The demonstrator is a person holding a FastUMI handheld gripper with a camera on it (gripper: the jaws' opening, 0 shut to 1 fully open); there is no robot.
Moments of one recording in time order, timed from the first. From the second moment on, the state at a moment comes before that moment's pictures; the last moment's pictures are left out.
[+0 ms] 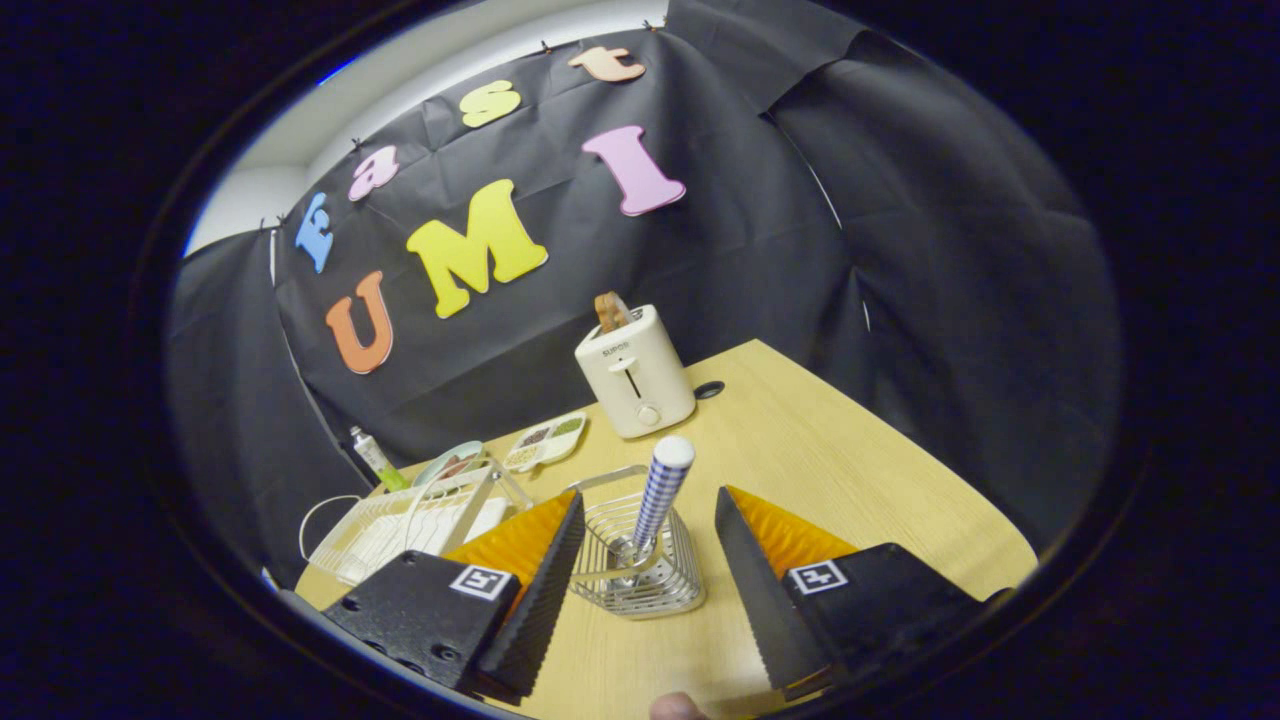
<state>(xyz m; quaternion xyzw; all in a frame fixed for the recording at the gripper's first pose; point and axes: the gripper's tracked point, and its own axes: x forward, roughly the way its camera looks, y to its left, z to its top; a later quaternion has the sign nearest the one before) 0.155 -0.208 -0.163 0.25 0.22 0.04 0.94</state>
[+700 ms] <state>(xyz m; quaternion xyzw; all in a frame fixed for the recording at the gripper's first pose) 0.156 -0.201 -0.147 0.29 0.20 0.03 0.93</state>
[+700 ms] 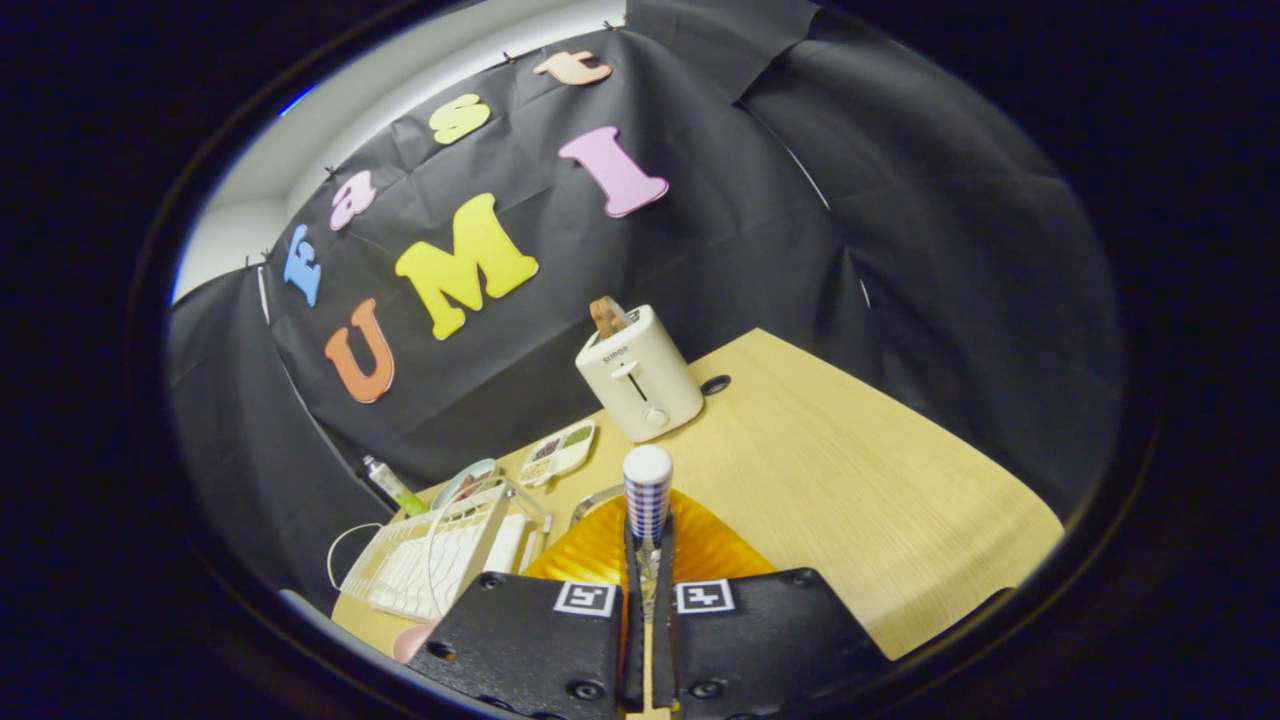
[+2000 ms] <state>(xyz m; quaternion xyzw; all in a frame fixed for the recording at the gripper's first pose) 0.028 -0.003 -0.065 0.21 0.13 0.08 0.97</state>
